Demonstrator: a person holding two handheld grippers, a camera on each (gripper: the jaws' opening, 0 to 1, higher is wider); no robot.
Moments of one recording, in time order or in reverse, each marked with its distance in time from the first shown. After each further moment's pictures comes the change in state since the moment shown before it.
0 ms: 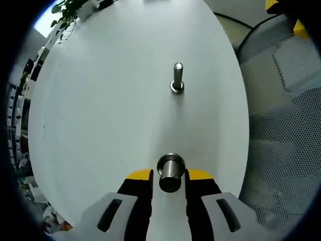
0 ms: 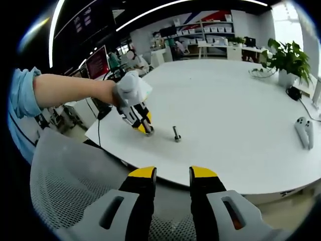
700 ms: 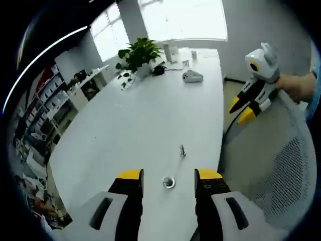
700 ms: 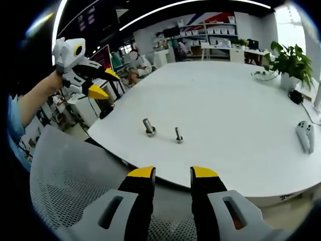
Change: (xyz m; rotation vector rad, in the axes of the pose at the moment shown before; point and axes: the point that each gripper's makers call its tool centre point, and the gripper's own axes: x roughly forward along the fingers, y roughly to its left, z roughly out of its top) left arm -0.215 -0.039 0.009 -0.356 -0.669 0.289; right arm -0.001 0.003 0.002 -0.028 -0.011 0.016
